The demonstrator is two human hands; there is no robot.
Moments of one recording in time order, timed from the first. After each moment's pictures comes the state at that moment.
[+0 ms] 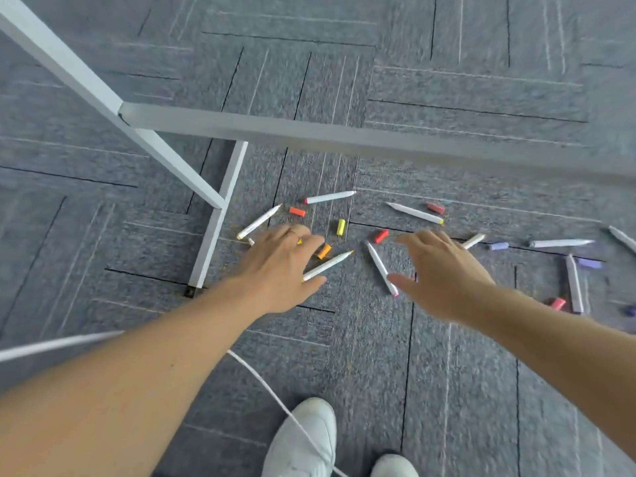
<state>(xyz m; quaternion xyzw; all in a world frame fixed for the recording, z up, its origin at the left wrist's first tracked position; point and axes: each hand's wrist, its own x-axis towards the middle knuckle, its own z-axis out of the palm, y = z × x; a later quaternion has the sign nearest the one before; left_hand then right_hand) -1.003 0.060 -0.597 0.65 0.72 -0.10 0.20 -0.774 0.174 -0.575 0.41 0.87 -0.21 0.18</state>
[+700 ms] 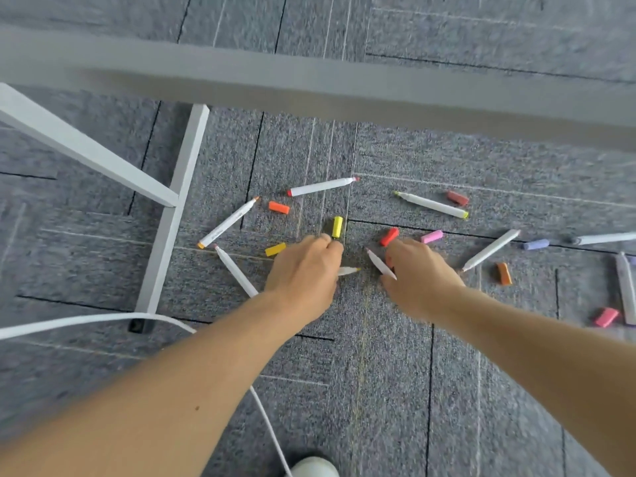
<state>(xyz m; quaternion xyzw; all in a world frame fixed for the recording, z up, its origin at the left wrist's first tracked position) -0.984 0.110 -0.708 0.67 0.72 0.01 0.19 -0.822 0.197 -0.698 0.50 0.79 -0.28 0.21</state>
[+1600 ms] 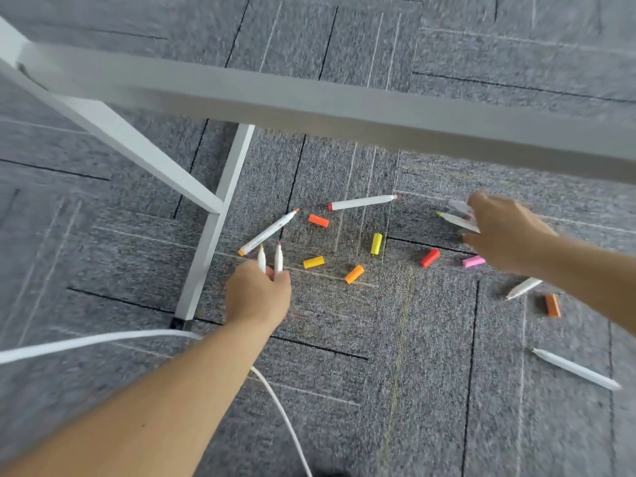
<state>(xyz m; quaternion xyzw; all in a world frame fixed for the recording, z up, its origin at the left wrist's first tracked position) -1.056 0.059 -0.725 0.15 0.92 0.19 0.30 -0.814 0.296 -0.700 0.51 0.82 -0.20 0.19</state>
